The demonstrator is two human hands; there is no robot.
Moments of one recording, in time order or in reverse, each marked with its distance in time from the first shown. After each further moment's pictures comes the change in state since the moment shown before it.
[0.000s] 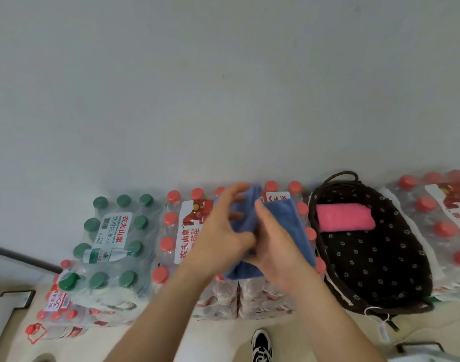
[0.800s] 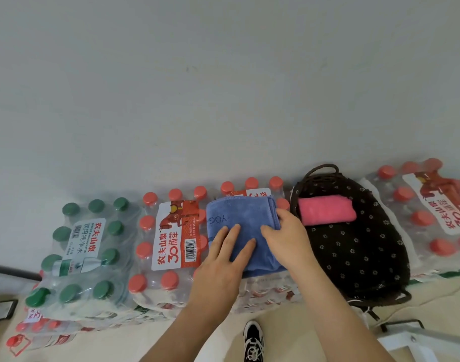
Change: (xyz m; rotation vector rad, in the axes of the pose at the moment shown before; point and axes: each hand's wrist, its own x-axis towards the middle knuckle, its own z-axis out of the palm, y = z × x) left_hand -0.009 -0.096 0.048 1.064 -0.065 0.282; right_hand 0.021 -0.022 -0.073 -1.083 0.492 -0.349
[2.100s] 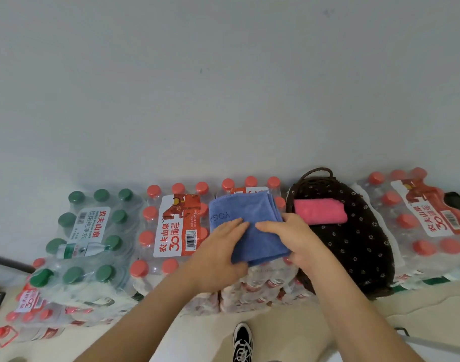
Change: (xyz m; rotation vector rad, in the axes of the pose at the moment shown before) left_hand 0.011 -0.001 -0.046 -0.378 -0.252 0.020; right_hand -0.001 0.000 -0.023 0.330 -0.272 0.196
